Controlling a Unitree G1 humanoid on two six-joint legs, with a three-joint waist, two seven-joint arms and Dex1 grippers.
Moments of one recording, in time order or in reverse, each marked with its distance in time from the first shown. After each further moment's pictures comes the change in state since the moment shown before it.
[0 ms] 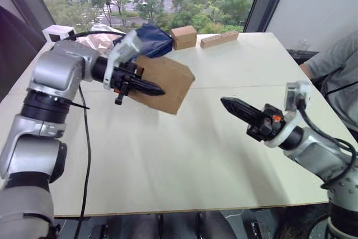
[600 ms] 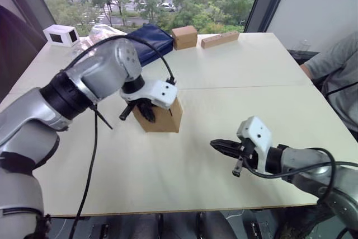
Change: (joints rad) left arm -0.237 0.038 -0.644 -0.201 0.186 0.077 -0.010; right arm 0.060 -0.123 0.284 -0.164 -0.508 0.019 -0.007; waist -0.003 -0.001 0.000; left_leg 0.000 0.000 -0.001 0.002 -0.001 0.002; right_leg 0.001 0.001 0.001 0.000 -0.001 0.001
